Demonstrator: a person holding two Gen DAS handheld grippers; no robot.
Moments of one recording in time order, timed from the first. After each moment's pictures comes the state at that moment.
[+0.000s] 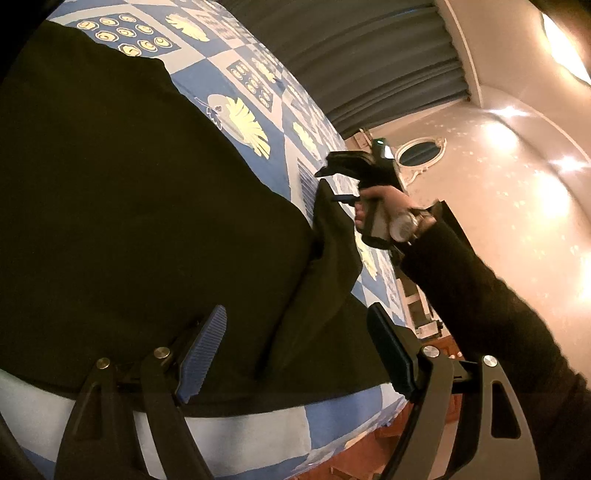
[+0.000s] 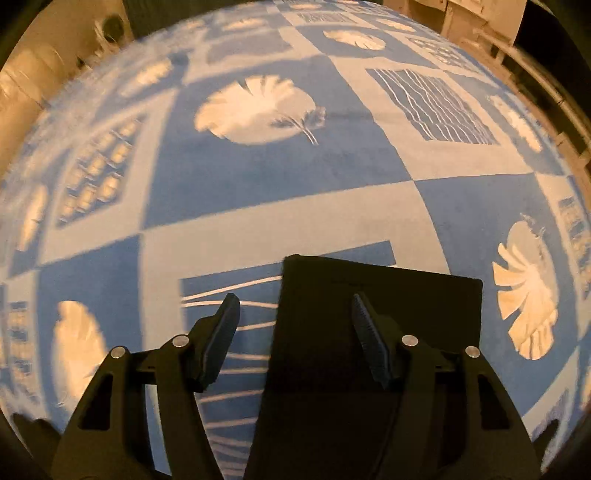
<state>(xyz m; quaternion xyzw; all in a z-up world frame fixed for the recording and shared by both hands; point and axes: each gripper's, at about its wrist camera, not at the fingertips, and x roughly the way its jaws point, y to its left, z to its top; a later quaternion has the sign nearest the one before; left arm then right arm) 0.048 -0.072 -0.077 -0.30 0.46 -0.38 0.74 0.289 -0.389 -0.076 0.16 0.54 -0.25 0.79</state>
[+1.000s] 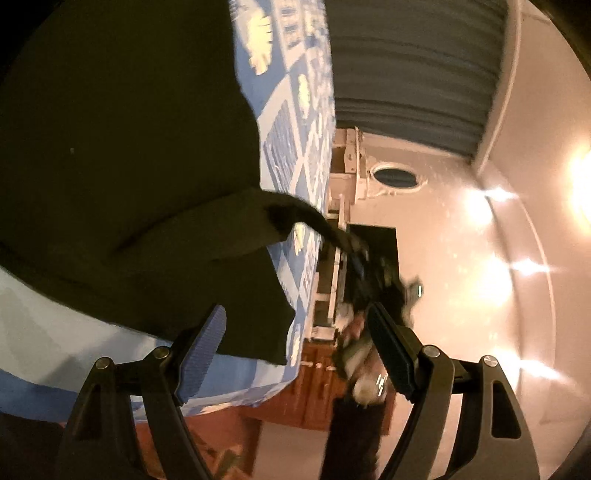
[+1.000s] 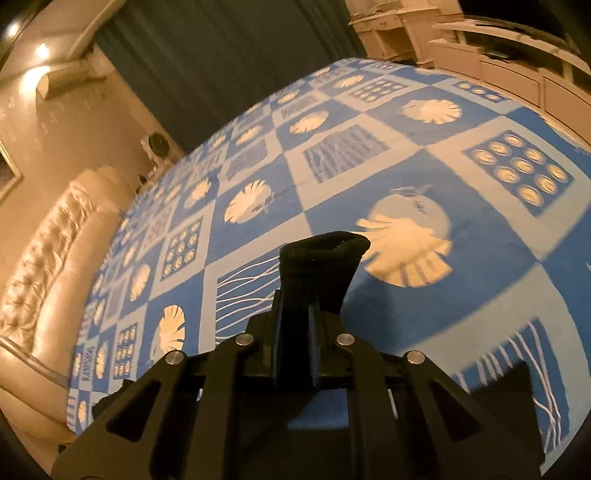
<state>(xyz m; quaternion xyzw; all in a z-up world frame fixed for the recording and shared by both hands) 0.030 -0.112 -0.092 -0.51 0.53 -0.38 0.55 0.001 -0.470 0.025 0.34 0.30 -0.16 0.88</state>
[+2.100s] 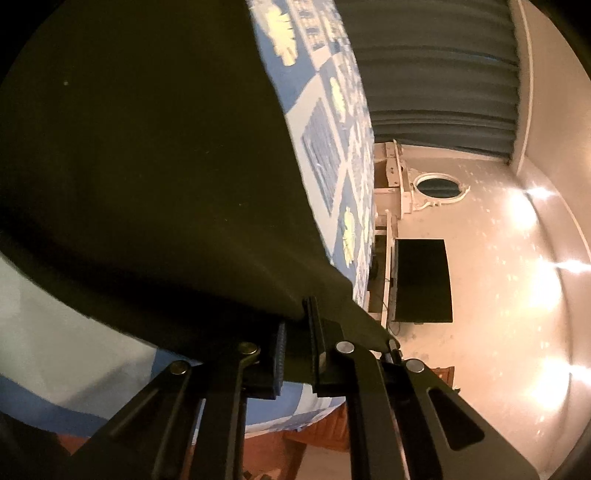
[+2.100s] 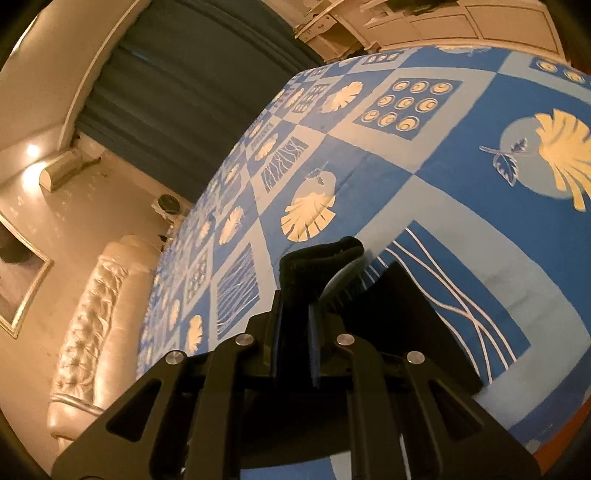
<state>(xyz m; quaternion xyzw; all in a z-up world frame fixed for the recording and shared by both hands) 0.015 -0.149 -0.095 -0.45 0.54 -0.32 0.64 -0.165 -0.506 -0.026 0.48 0.21 -0.15 0.84</state>
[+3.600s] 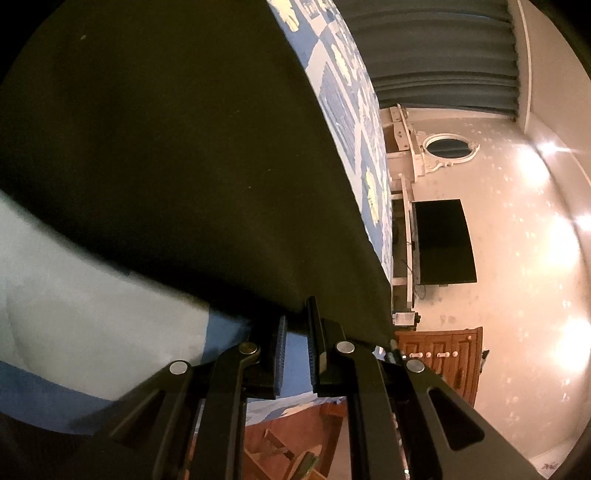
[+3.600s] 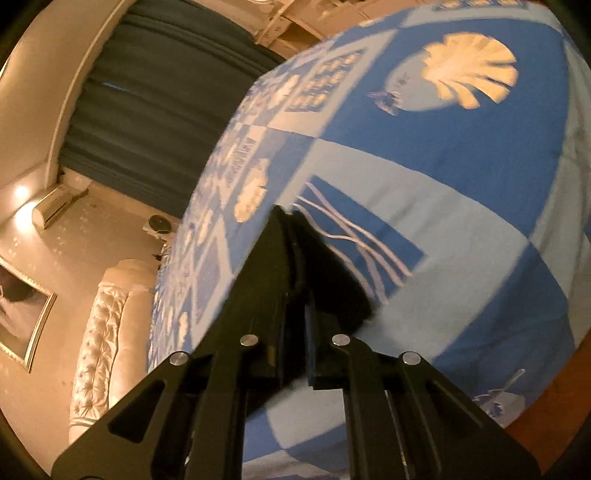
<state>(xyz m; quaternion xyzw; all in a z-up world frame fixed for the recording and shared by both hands) -0.011 -0.148 -0.118 -0.38 0.58 -0.35 0.63 -0.236 -0.510 -0.103 0.55 0.22 -0.18 0.79</state>
